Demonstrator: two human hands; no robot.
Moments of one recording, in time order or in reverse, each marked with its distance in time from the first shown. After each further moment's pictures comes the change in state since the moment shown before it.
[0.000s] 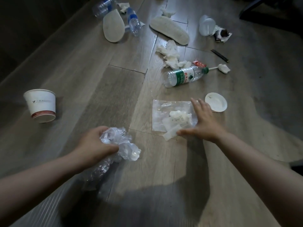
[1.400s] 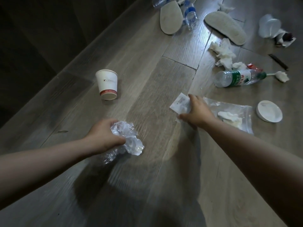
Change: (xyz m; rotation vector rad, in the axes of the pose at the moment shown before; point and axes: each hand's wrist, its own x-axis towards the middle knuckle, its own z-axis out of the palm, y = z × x) left_hand -0.018 -0.099 -0.093 0.040 0.053 -0.090; right_hand 0.039 -0.164 0.078 -0.119 -0.025 -0.104
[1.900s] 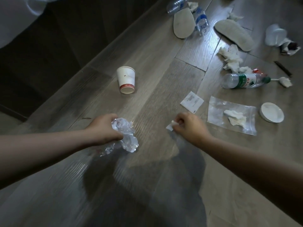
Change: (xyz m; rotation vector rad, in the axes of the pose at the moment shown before) left_hand -0.043 -0.030 -0.043 0.184 0.037 -0.025; right_hand -0.092 -0.058 0.027 -0.011 -0.035 -0.255
